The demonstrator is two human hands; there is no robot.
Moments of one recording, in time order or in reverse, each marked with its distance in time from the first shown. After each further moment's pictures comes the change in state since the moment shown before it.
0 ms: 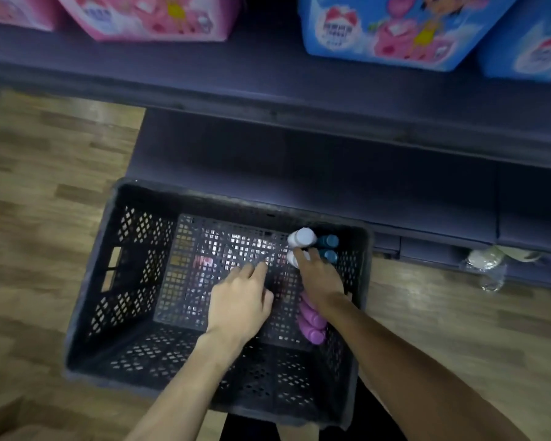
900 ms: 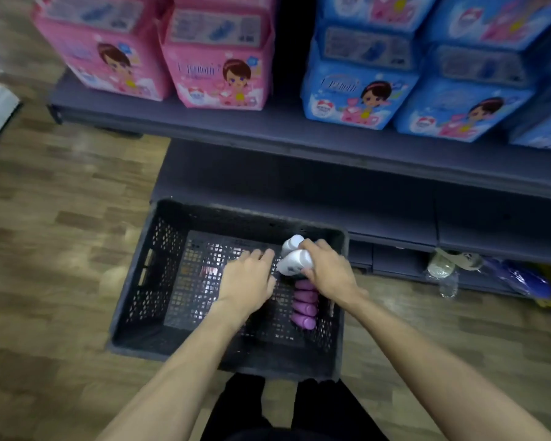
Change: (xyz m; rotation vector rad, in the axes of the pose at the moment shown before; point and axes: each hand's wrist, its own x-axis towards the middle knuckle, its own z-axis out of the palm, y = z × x) left_hand -0.040 -0.003 -0.083 0.046 0.042 0.142; right_hand -0.114 -0.024 -0.122 0.245 0.223 0.015
